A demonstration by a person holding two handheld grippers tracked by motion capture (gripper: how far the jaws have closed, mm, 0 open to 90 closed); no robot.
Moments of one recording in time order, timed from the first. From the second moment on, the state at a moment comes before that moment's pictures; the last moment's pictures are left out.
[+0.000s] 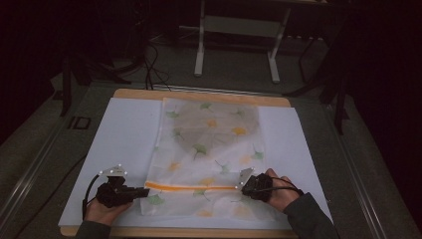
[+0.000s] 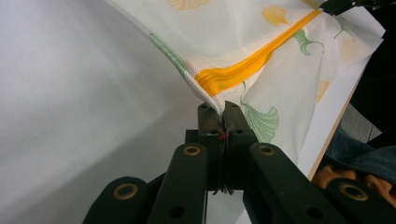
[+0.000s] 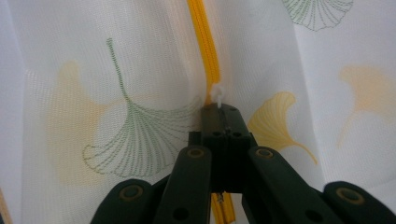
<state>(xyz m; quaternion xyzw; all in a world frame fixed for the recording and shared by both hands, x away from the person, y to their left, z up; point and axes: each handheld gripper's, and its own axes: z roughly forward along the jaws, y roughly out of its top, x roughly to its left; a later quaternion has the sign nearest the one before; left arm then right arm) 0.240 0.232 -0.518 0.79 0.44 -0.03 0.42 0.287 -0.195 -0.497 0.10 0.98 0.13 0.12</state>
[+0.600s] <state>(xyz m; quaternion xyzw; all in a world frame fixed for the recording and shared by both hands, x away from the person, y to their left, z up) 0.242 0.233 -0.517 0.79 0.44 -0.03 0.42 0.283 -0.203 -0.494 0.10 0.98 0.10 0.14</state>
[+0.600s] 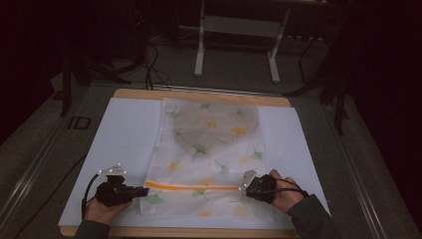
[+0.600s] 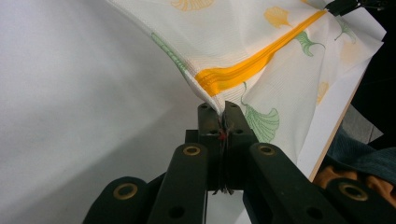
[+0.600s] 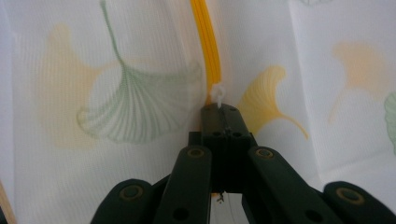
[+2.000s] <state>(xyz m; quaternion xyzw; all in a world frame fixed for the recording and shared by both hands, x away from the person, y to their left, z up) 0.239 0.226 -0.522 0.80 0.43 -0.05 0.41 0.272 -0.261 -0.493 0.16 0.97 0.08 0.15</state>
